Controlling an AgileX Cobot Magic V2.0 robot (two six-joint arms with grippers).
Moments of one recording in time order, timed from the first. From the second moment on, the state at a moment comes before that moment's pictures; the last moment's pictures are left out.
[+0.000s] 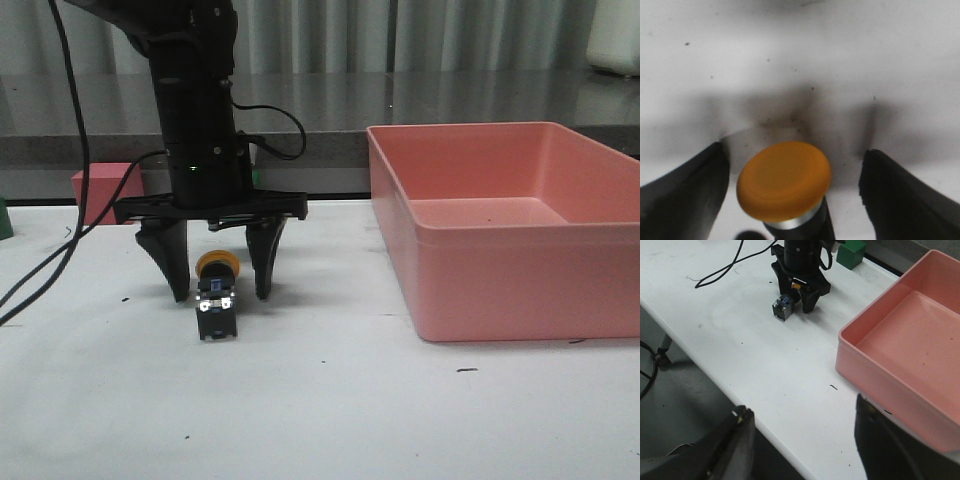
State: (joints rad) left arm -0.47 2.28 -1.86 -0.09 1.22 -0.35; right arm 0.81 0.52 -0.82 -0.09 0.95 0.07
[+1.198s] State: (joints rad) left arm -0.35 1.67 -1.44 -0.01 1.06 0.00; right arm 0.81 0.52 -0.82 -0.09 0.95 0.07
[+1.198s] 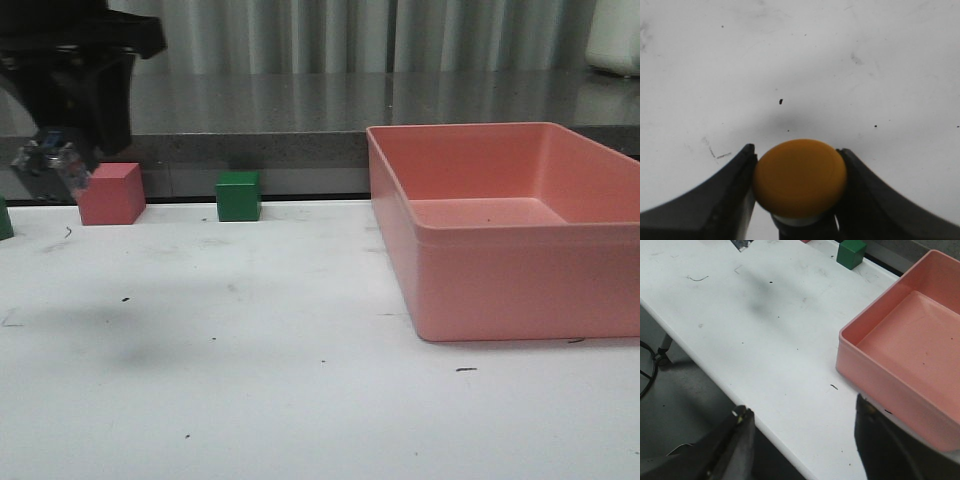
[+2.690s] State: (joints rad) left arm -0.44 1.51 -0.30 -0.18 -1.02 0.13; right arm 0.81 0.52 -0.82 -0.09 0.95 0.07
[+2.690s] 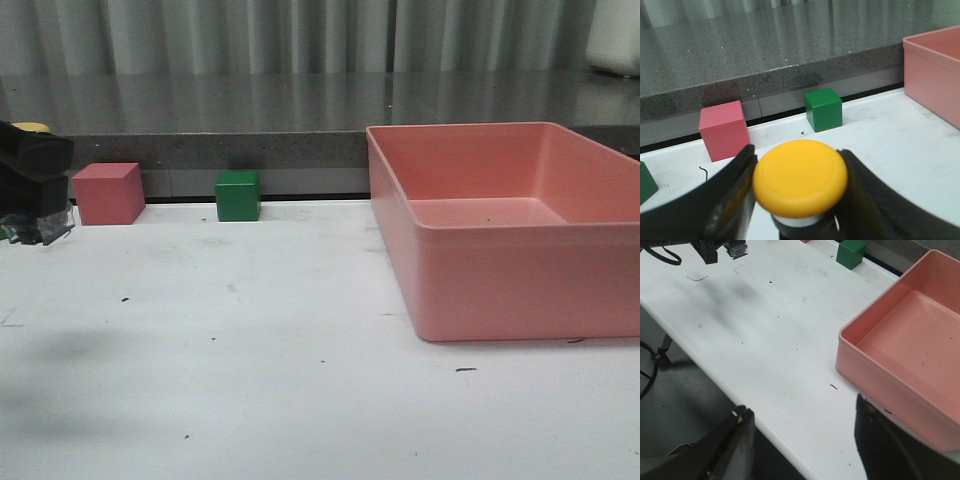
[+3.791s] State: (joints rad) left arm -0.44 1.91 -0.49 -0.17 -1.13 0.08; right arm 0.81 0.52 -0.82 -0.09 0.95 0.07
